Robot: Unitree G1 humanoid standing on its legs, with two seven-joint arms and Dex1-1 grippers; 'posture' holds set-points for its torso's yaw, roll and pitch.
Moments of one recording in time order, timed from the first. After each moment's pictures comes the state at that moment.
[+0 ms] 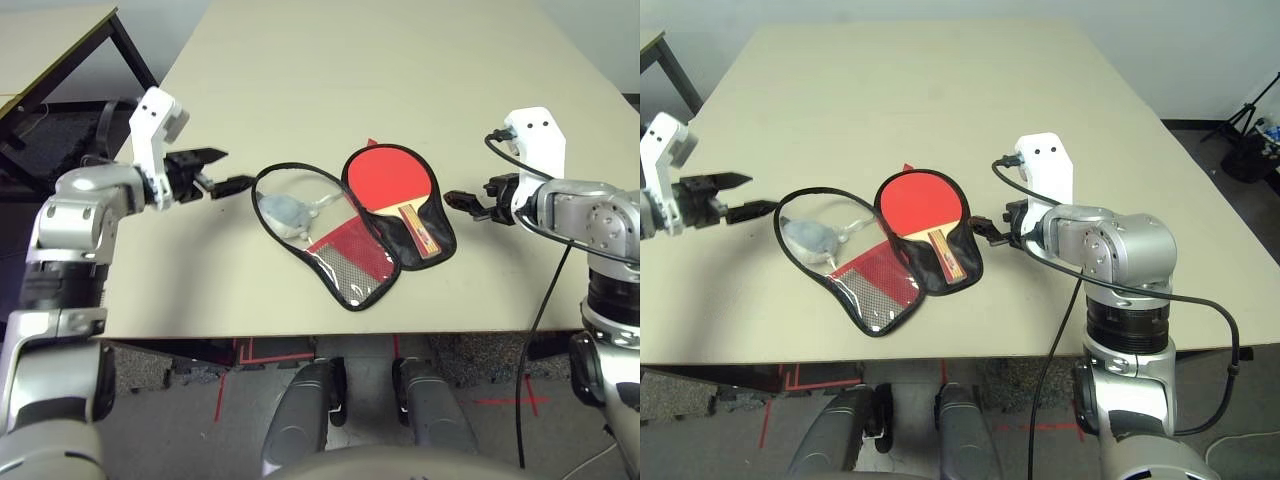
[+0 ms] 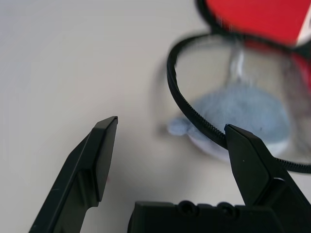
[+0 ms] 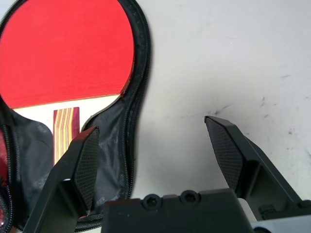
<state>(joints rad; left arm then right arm) -0.51 0.88 0.05 0.23 -0.29 0.55 -1.02 -0.68 -0.53 -0.11 -0.28 0.38 1.53 0.29</state>
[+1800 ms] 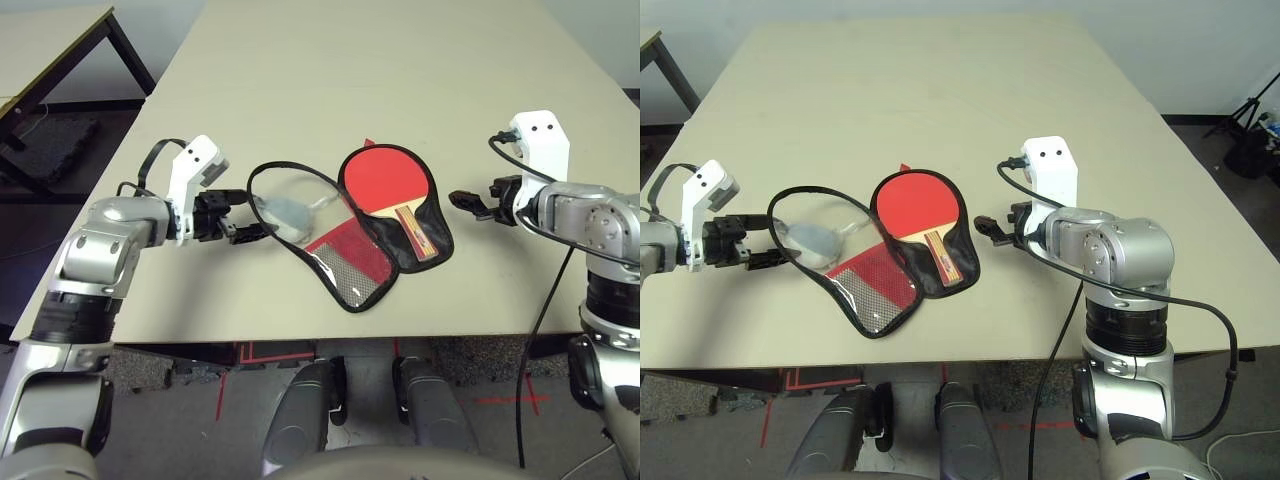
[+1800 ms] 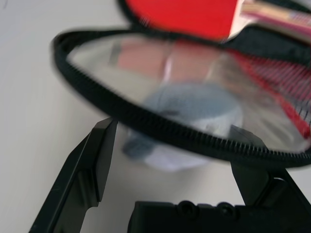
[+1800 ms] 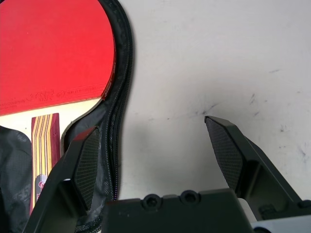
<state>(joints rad) -0.54 0.77 -0.04 0.07 -0.28 0.62 -1.04 -0.67 -0.51 -0.13 -0.27 0.36 1.52 0.26</state>
